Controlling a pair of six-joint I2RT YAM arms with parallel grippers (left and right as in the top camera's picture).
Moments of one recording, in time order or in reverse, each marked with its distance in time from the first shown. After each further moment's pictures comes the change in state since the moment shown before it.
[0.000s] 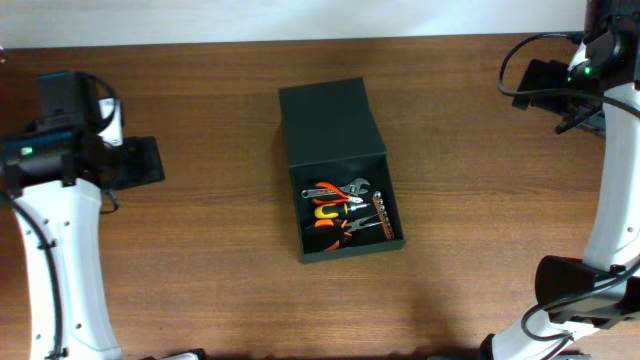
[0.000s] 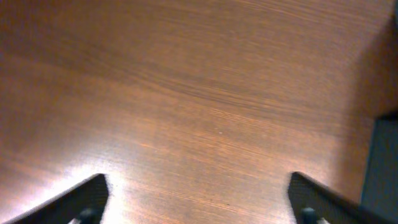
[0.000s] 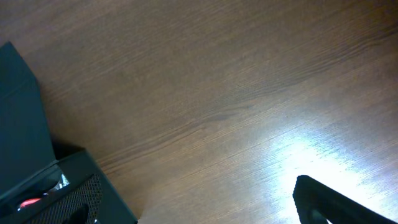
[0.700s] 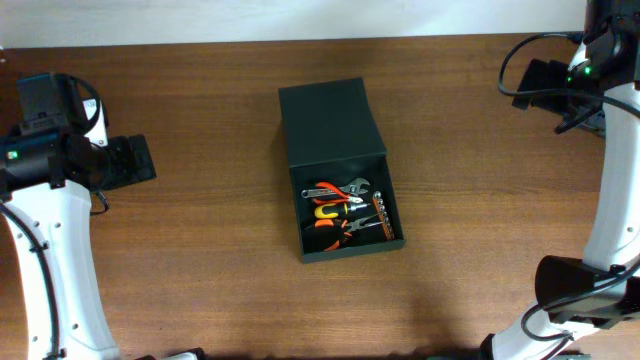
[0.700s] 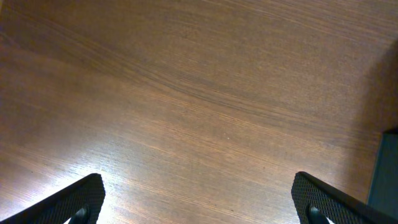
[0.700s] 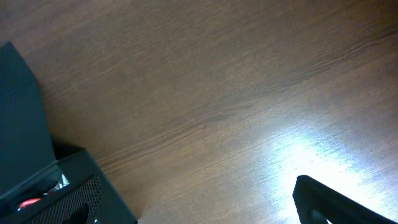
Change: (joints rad) left arm 0.037 -0.001 0.000 0.019 0.003 0.000; right arm 0.000 0.000 0.000 0.000 0.000 0.000
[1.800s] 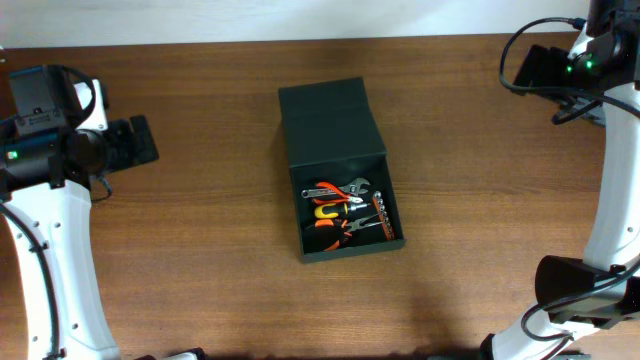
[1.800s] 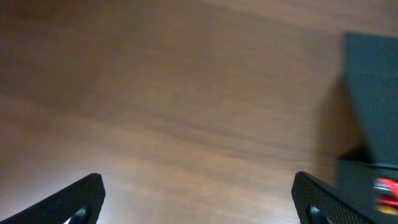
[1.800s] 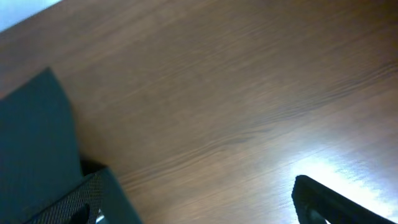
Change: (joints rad) left arm 0.000 0.000 0.000 0.138 0.132 0.000; right arm 0.000 0.000 0.000 0.101 -0.057 -0.002
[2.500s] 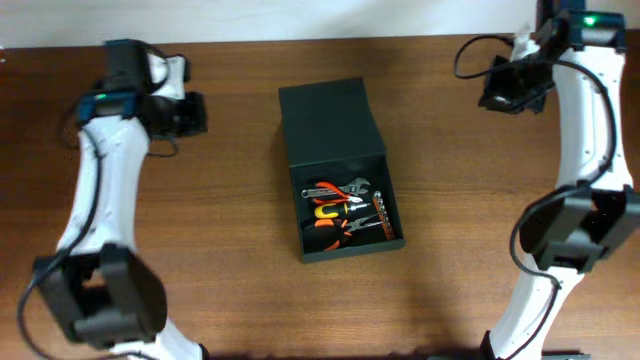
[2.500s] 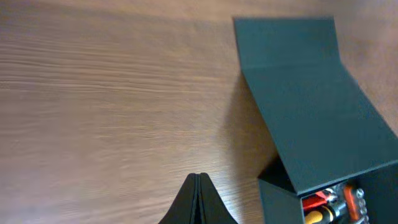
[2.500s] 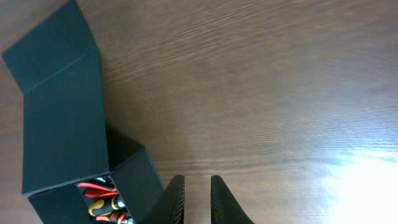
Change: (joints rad) left arm -0.171 0.341 0.001 0.265 0.296 -0.023; right arm 0.011 0.321 0.000 0.070 -0.328 -0.105
